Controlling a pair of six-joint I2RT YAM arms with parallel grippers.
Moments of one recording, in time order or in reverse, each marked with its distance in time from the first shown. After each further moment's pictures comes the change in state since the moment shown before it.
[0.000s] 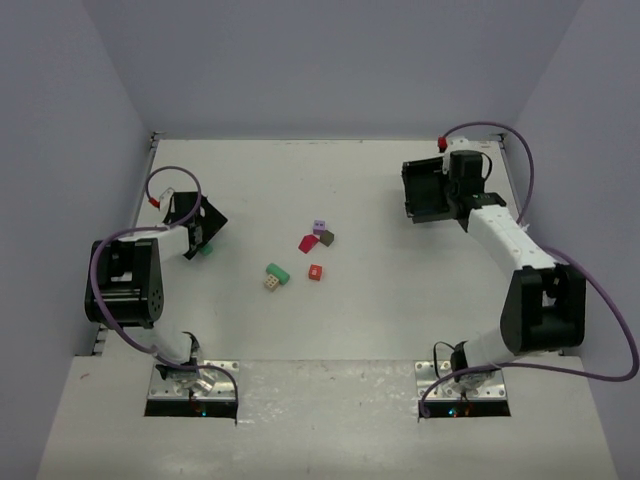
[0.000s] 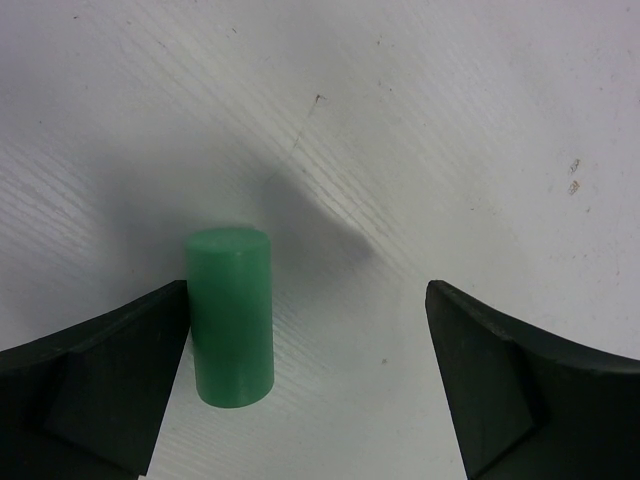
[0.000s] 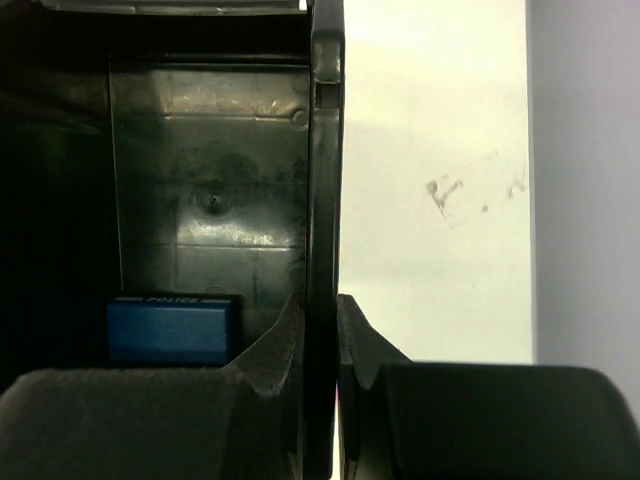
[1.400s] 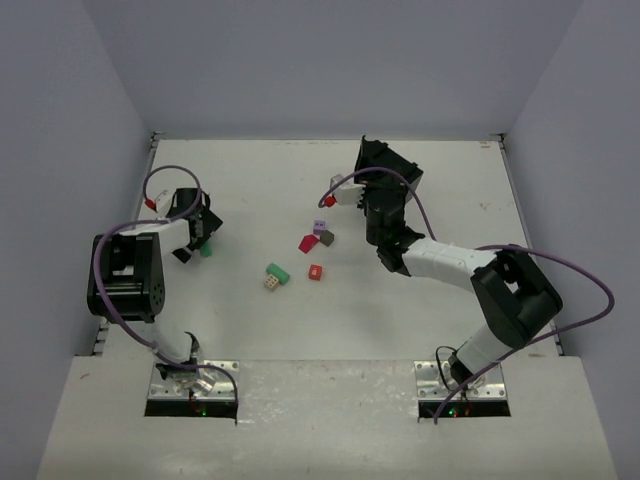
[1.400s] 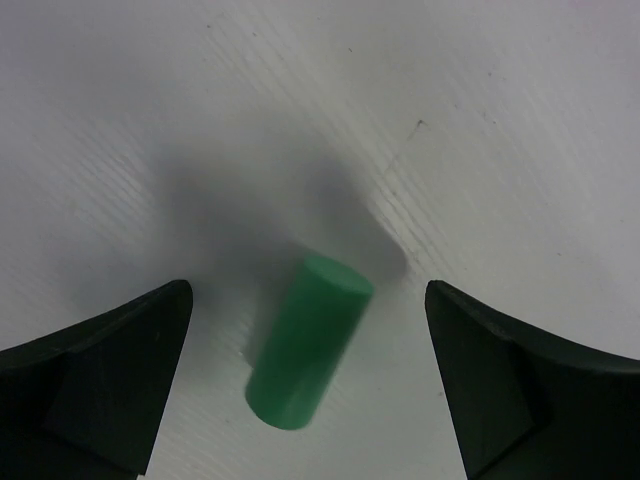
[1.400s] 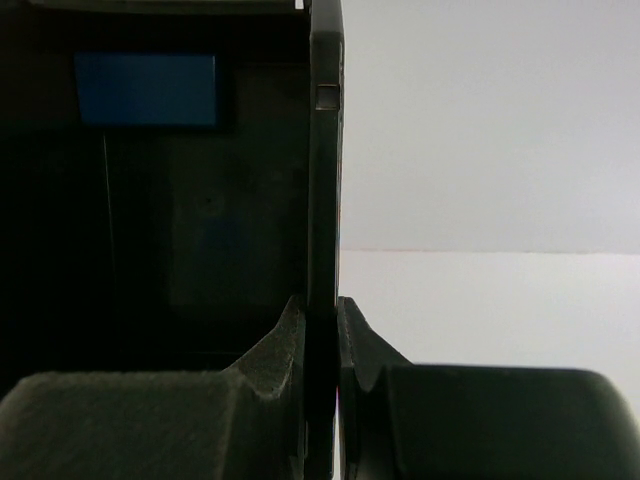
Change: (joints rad) left arm -0.007 0.035 0.080 -0.159 -0.161 -0.042; right arm 0.577 0.116 -0.223 0.898 0.475 -1.310
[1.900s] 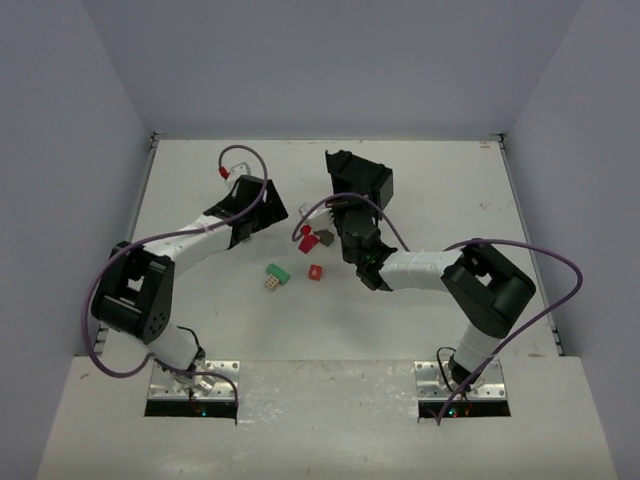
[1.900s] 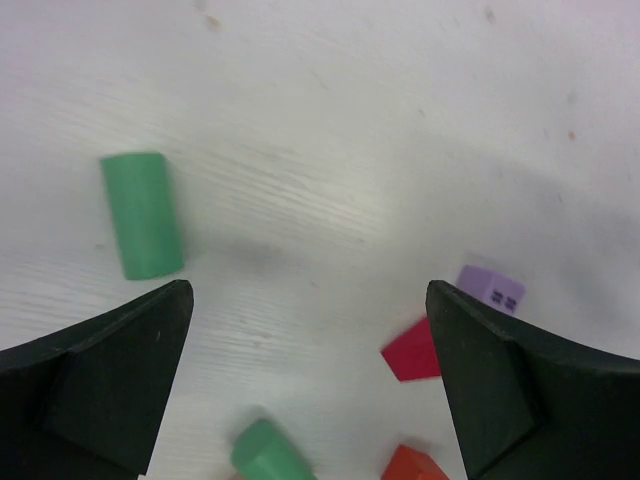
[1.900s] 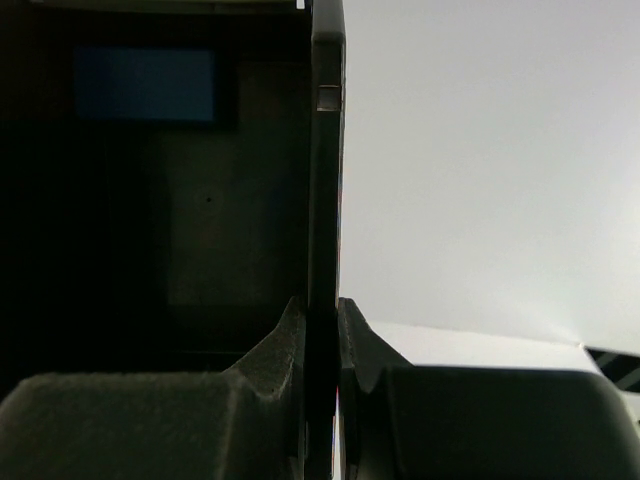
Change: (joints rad) left arm -0.426 -0.085 0.107 0.029 0.063 0.100; right arm 0.160 0.118 -0.013 0.227 0.032 -0.336
